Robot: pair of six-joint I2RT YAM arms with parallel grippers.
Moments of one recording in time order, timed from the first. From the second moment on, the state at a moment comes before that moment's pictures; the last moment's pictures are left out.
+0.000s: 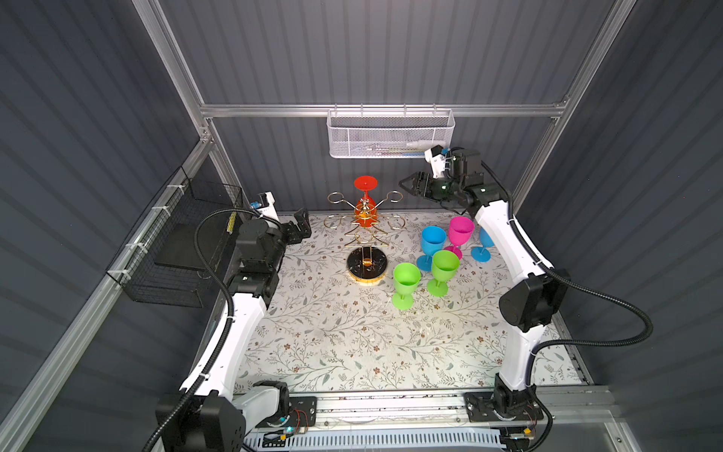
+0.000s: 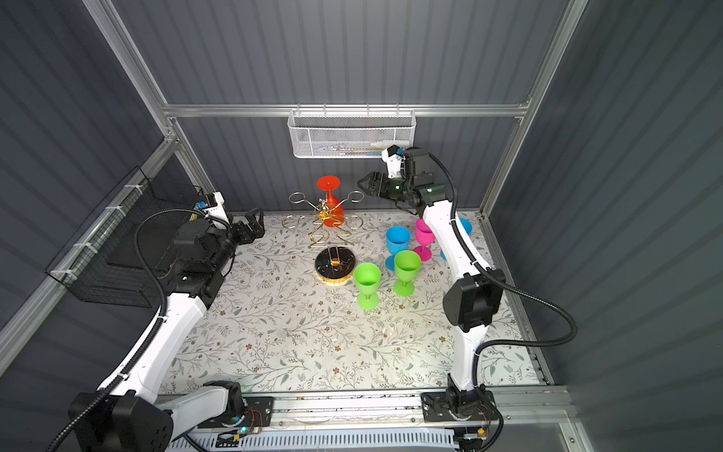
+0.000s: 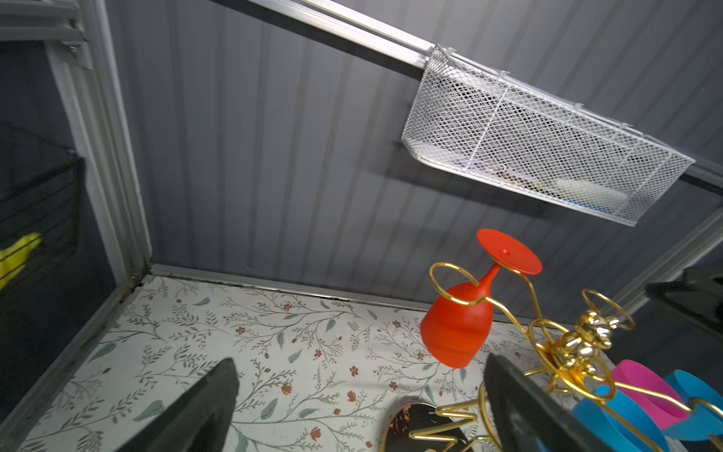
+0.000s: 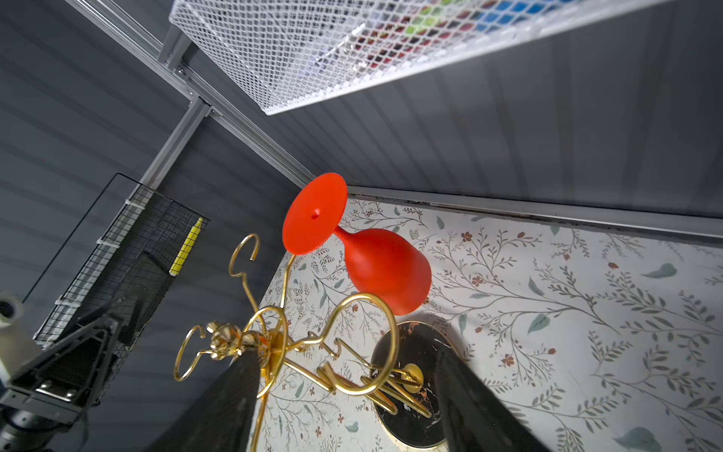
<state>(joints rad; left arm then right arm) -0.10 1.21 1.11 0.00 0.11 -0.29 0.29 2.01 2.17 -0.60 -0.57 0.44</state>
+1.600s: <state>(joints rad) -0.18 2.37 2.54 -0.53 0.84 -0.42 0.30 0.99 1.30 -0.61 -0.15 0.29</state>
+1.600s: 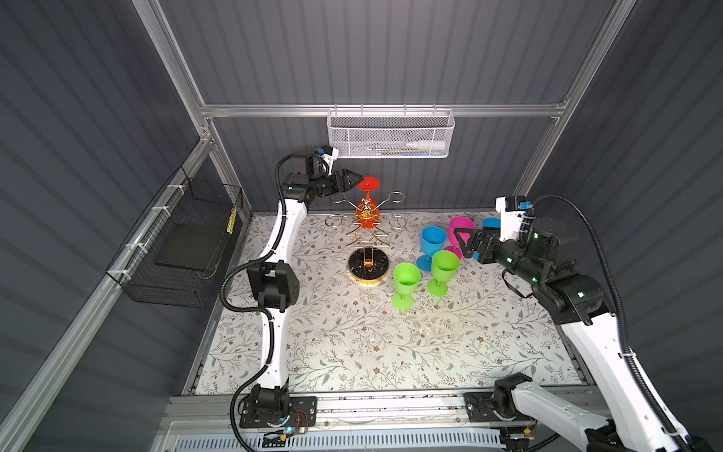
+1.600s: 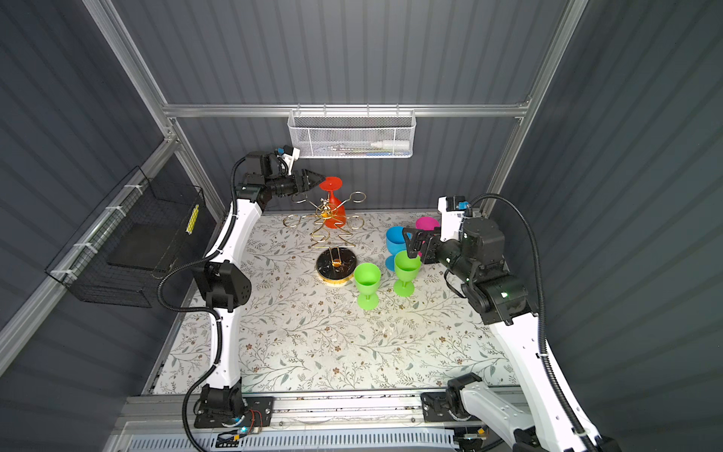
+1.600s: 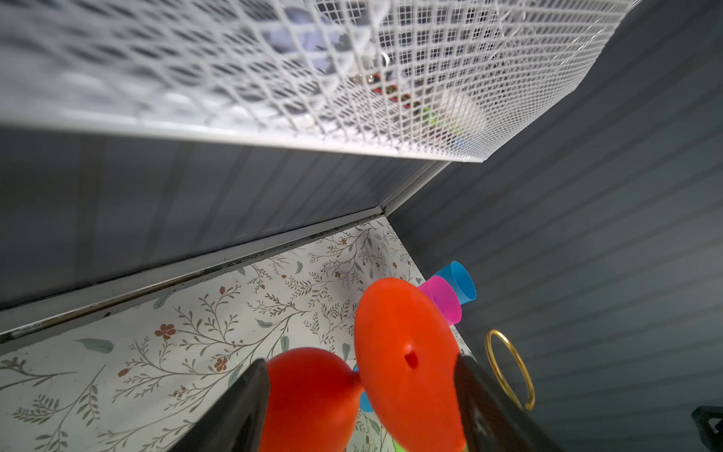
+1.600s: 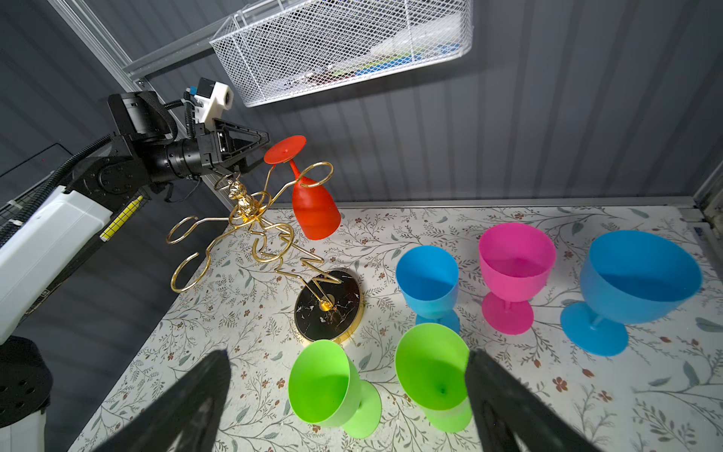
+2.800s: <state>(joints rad) -0.20 2.35 2.55 -0.64 0.74 -0.22 0.30 0.99 1.29 -0.62 -0.15 0.29</state>
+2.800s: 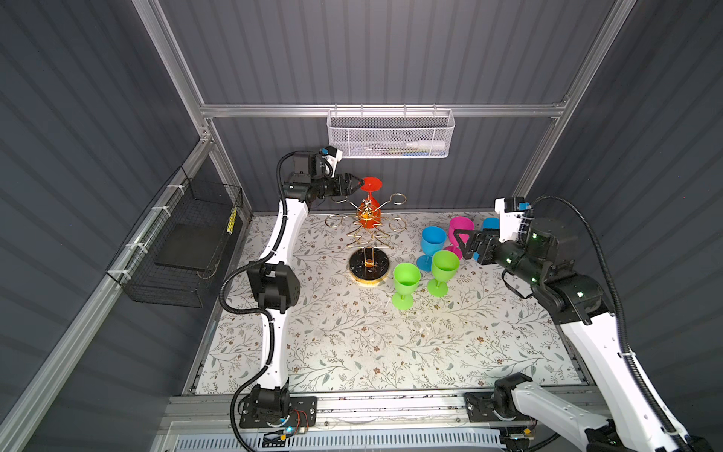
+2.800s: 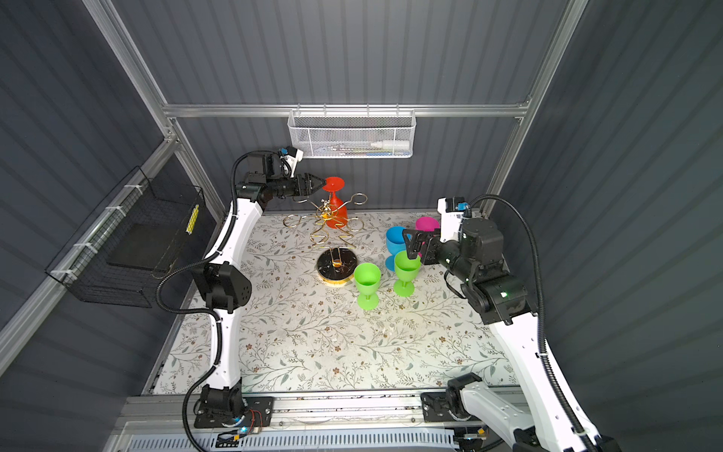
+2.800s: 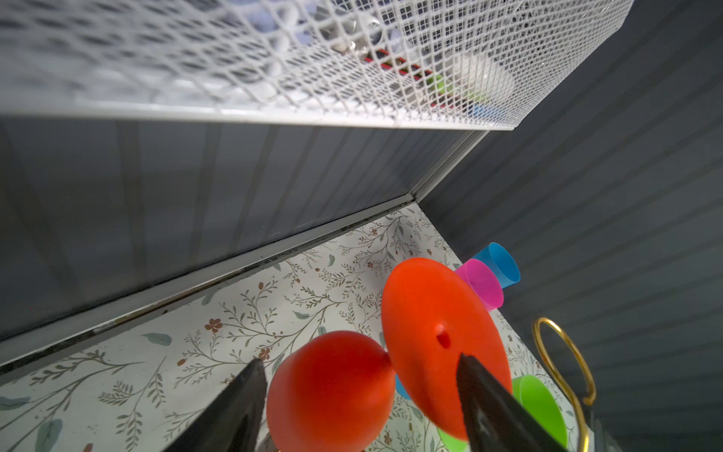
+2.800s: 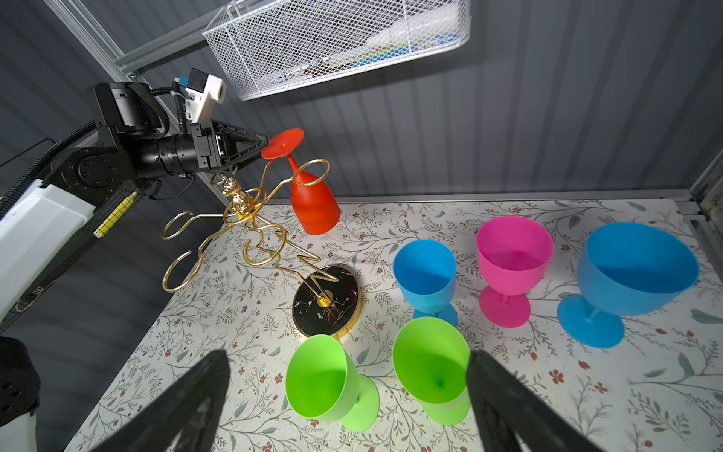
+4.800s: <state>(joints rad) -0.13 2.28 2.59 -1.02 0.86 0.13 0.30 0.95 1.25 -0.68 -0.10 0.29</state>
